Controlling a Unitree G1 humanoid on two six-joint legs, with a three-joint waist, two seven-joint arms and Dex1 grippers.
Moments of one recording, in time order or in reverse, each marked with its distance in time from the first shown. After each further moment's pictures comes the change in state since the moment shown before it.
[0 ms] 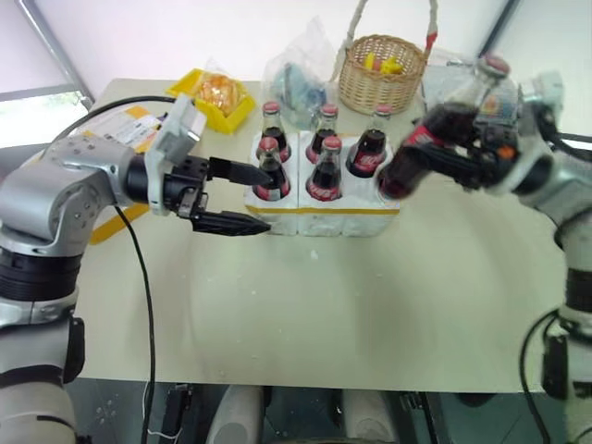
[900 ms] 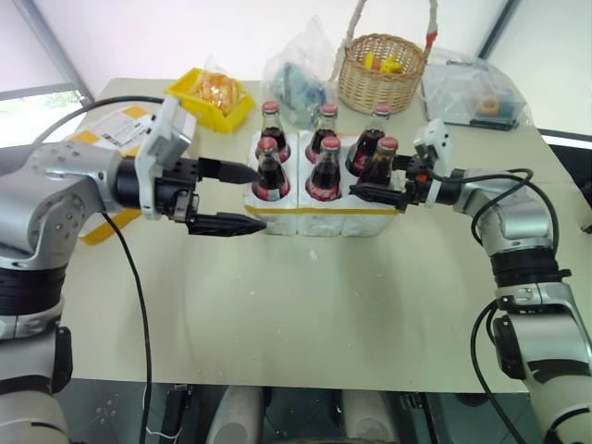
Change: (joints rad) left arm 0.087 0.058 0.054 -0.078 -0.041 0.022 0.103; right arm -0.048 0.137 0.179 0.291 -0.332 -0.225 0.113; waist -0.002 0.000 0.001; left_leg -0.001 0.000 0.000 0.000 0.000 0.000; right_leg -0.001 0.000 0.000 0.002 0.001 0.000
